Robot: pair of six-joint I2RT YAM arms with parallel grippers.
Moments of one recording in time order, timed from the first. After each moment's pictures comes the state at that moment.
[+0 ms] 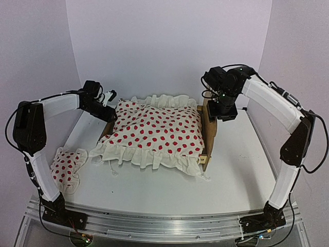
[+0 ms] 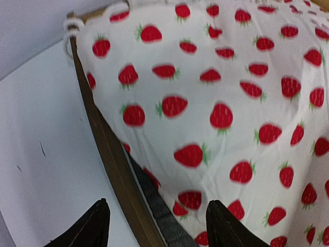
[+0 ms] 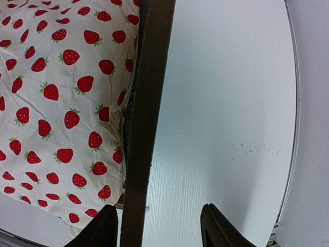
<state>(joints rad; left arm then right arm) -0.25 1.84 1.50 -0.51 0.22 0.19 0.61 1.86 2.00 -1.39 0.26 0.51</state>
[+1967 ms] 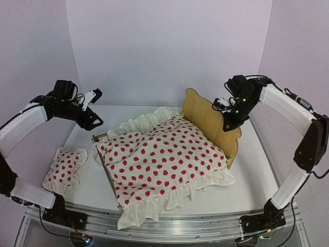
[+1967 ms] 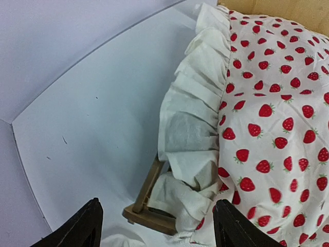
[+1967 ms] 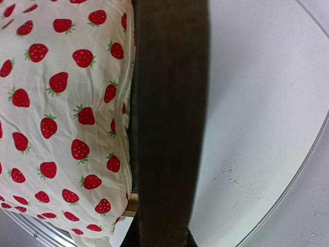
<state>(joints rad) -0.24 1.31 1.21 -0.65 0.29 0.40 0.41 1.68 1.67 -1.23 -0.05 -0.15</state>
